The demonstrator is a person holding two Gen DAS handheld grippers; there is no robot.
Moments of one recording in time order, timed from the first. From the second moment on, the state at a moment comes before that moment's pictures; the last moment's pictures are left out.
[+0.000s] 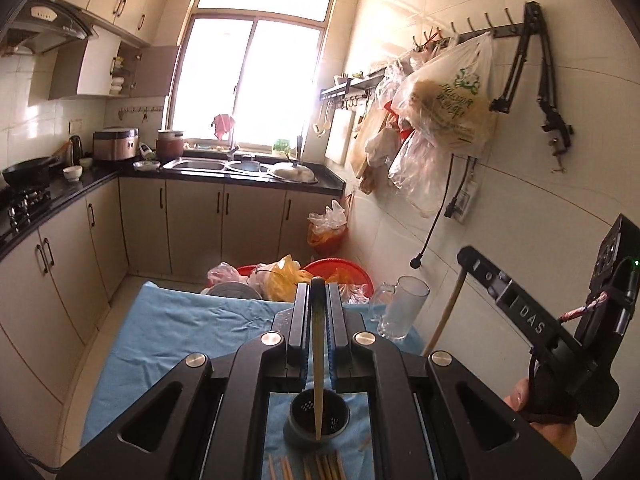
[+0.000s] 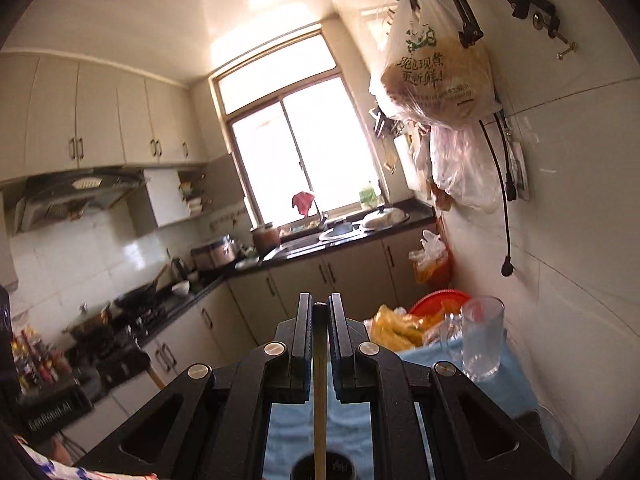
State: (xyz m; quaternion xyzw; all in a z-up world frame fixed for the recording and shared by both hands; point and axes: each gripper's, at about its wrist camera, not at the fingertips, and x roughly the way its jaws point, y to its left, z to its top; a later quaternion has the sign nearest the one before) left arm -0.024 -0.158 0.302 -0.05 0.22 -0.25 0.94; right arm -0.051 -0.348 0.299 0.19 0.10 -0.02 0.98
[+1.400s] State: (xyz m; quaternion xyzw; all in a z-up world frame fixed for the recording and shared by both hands) left arm -0.033 -0.085 0.209 -0.09 0.31 -0.17 0.93; right arm -0.084 -0.355 0.181 0.15 0.25 -0.06 0.95
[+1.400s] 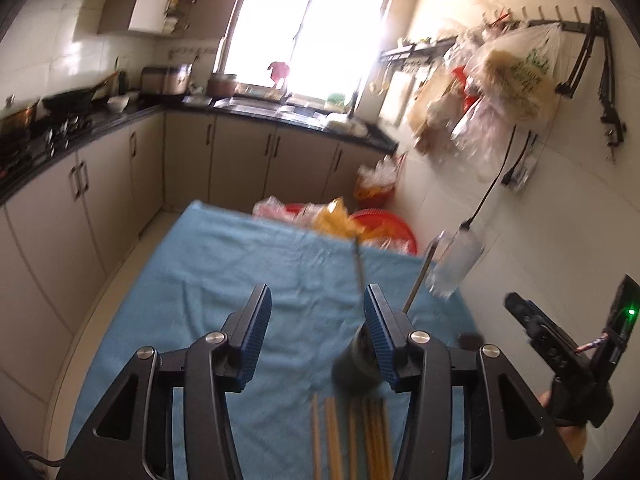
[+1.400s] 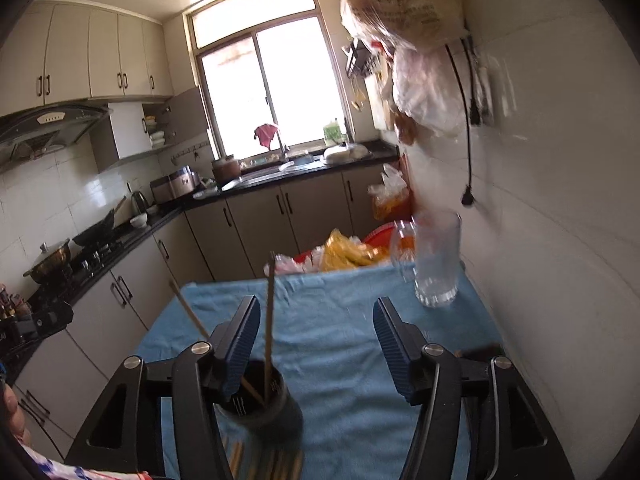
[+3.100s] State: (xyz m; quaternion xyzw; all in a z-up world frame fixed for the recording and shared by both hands) left arm 0.020 -0.143 0.021 0.02 0.57 -0.17 0.80; right arm -0.034 -0.324 0.028 0.06 0.56 -0.02 0.83
